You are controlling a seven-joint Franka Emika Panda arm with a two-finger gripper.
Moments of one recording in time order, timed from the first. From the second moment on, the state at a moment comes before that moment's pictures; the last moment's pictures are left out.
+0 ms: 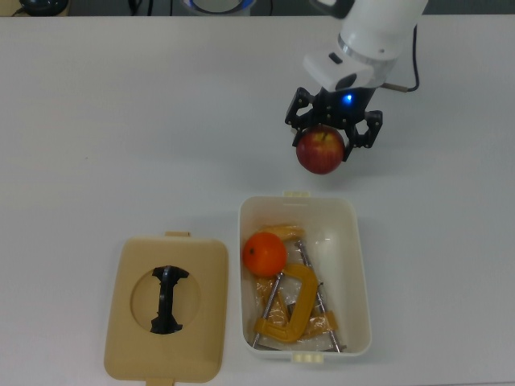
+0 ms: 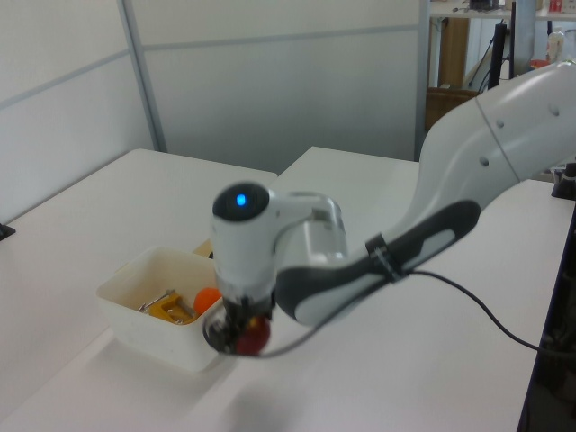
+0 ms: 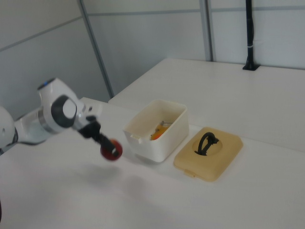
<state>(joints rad) 0.33 0.25 0.07 -1.82 -0.40 2.22 0.85</state>
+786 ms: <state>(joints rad) 0.24 0.45 0.01 -1.51 -0.45 2.35 1.14</state>
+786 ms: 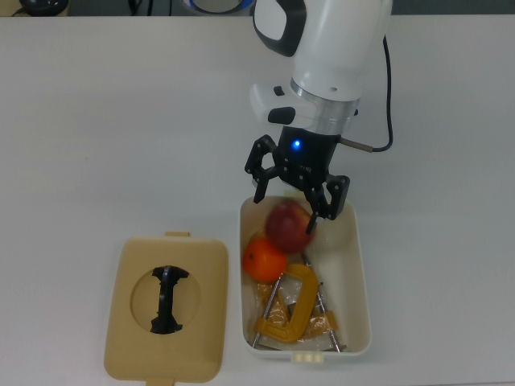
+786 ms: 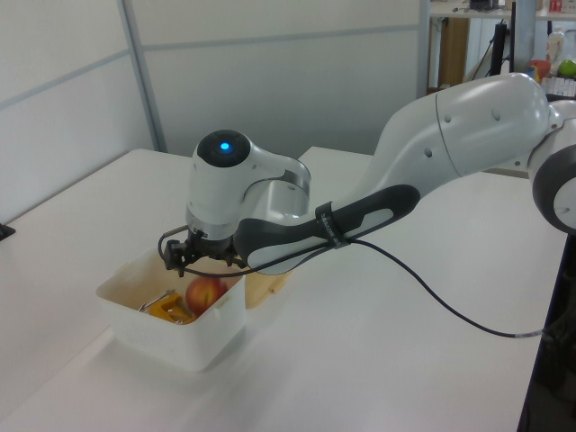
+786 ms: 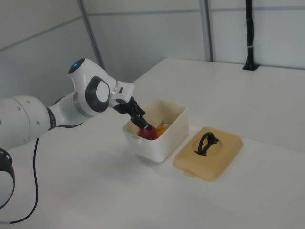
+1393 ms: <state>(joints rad) 0.20 0.29 -0.03 -1.52 -0.14 2.01 0.57</state>
